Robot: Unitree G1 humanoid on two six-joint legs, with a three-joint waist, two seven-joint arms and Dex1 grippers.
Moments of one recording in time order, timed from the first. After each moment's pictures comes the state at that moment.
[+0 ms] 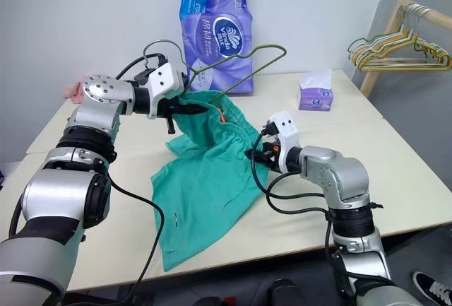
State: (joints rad) left arm -1.23 0.57 -0.08 1.13 0.12 -0.25 -1.27; right arm -0.64 -0.23 0.03 -0.18 0.35 1.15 0.54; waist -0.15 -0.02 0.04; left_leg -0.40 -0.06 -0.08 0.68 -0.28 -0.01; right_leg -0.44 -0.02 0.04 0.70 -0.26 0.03
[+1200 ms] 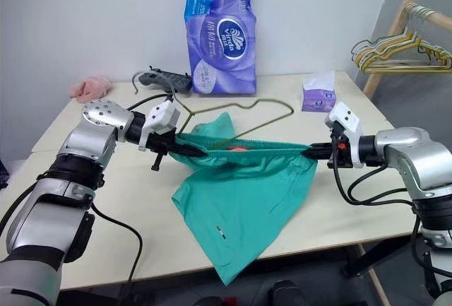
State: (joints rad) left arm -0.97 0.71 -0.32 0.75 -0.20 -0.11 -1.61; right arm -0.64 -0.89 0.11 -0.07 0.47 0.87 1.12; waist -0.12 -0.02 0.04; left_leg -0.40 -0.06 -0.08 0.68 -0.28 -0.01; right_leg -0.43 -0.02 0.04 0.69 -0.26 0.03
